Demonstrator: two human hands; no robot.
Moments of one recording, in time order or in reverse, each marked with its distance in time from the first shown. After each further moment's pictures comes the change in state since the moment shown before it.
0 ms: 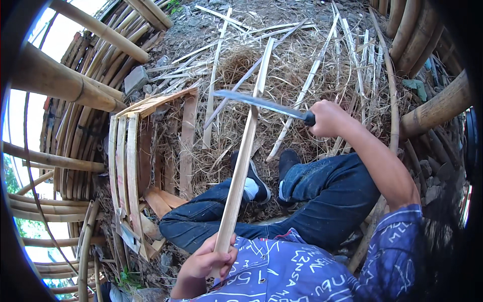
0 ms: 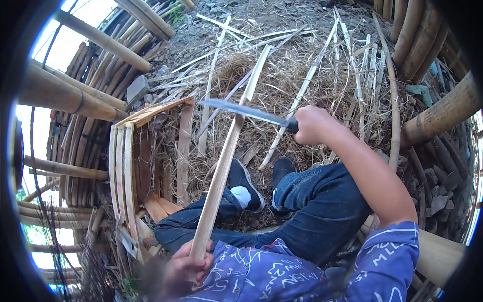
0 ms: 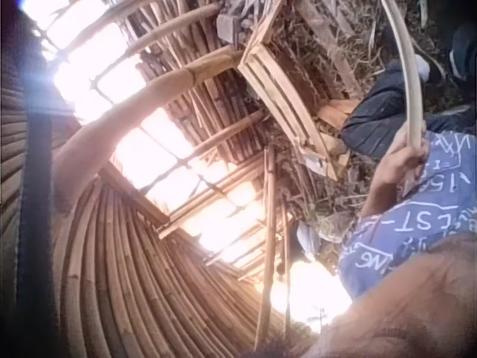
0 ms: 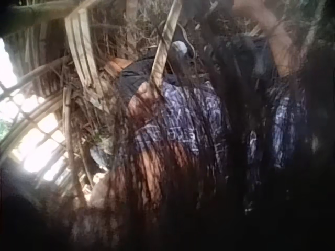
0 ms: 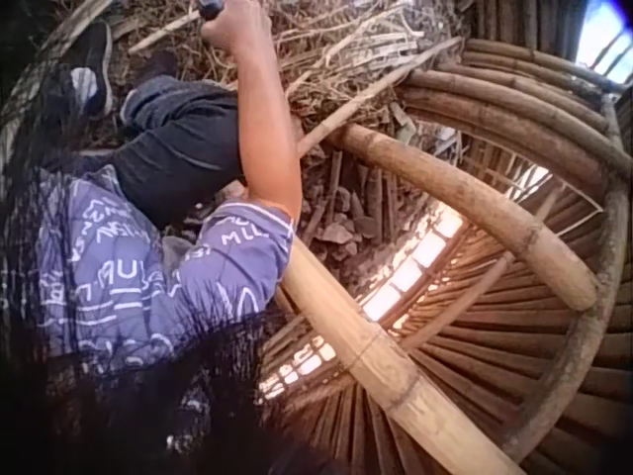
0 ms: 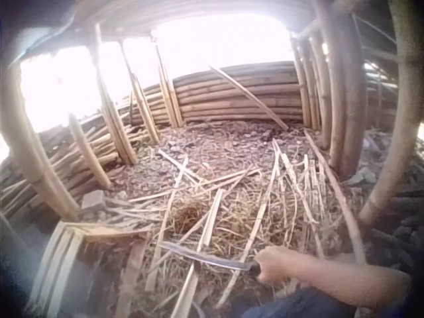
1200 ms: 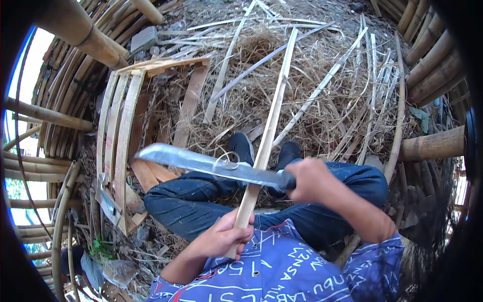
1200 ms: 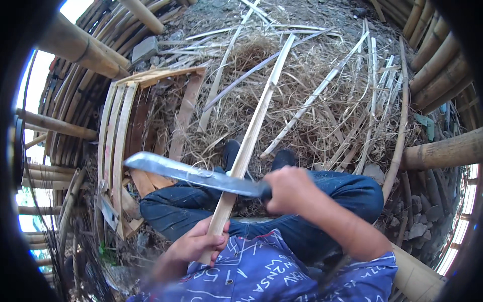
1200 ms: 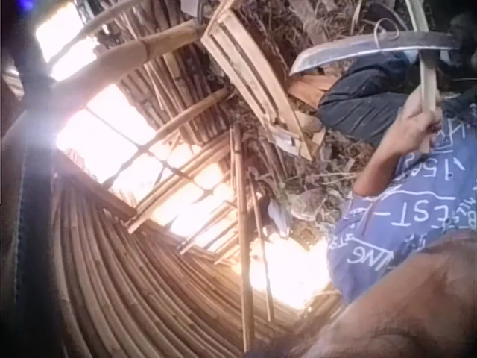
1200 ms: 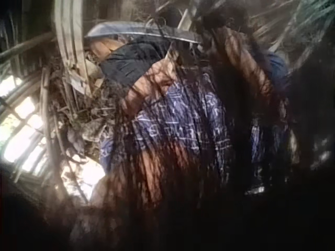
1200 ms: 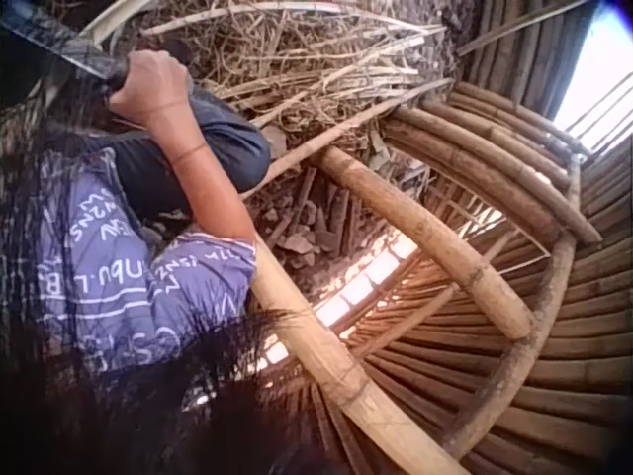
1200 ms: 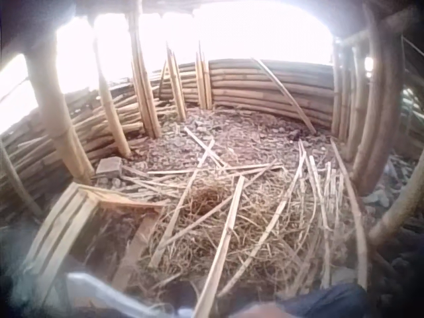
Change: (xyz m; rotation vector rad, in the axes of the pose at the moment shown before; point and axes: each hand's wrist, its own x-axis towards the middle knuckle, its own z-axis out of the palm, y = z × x) left_hand 0.040 -0.007 -0.007 0.139 0.000 -0.041; right_hand -0.078 -0.104 0.060 0.091 -0.173 -0.324
